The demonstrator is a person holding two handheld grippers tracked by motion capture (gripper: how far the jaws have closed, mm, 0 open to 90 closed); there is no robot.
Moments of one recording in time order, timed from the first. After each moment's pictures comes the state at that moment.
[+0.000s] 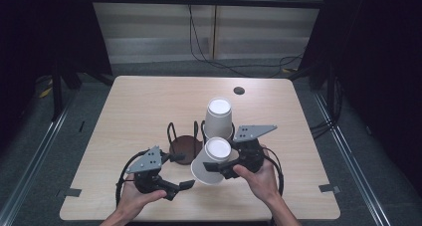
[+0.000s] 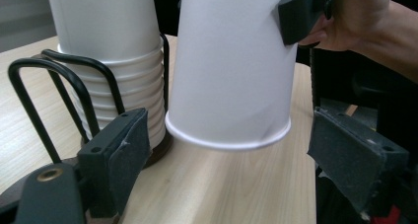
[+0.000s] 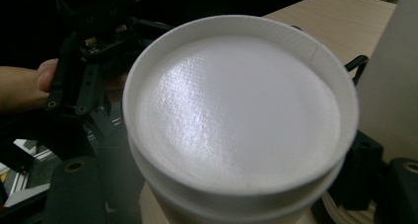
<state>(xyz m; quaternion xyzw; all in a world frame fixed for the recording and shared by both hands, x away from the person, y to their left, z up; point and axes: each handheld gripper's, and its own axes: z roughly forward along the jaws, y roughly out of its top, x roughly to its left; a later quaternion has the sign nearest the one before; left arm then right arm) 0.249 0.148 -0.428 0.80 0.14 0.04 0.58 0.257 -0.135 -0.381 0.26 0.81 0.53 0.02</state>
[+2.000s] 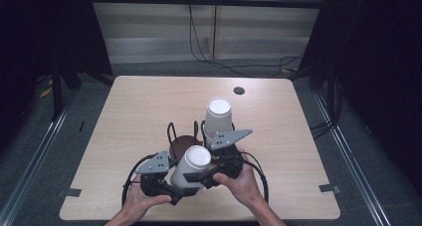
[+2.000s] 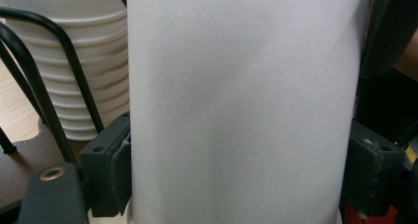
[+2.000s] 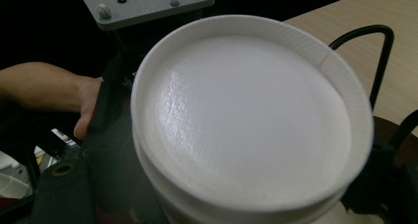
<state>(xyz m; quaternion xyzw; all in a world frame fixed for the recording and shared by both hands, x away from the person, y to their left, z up) 0.250 0.140 -0.443 0.82 0.13 -0.01 0.56 0.254 -0.090 -0.390 0.22 0.82 0.53 -0.02</state>
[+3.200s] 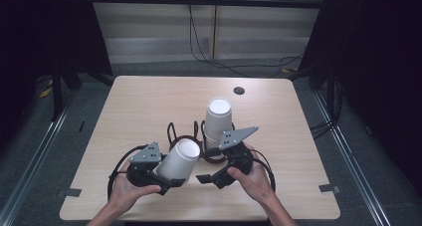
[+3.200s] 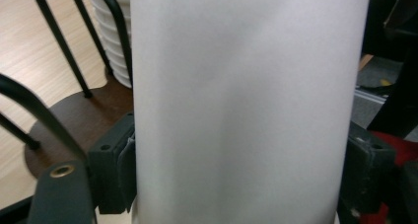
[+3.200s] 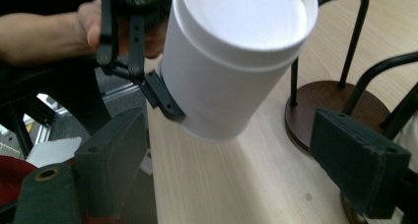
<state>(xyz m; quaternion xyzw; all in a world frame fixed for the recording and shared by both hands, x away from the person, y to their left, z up) 0.267 0.164 -0.425 0.87 0.17 0.02 0.47 0.259 -0.112 -0.391 0.21 0.85 0.48 -0.01</state>
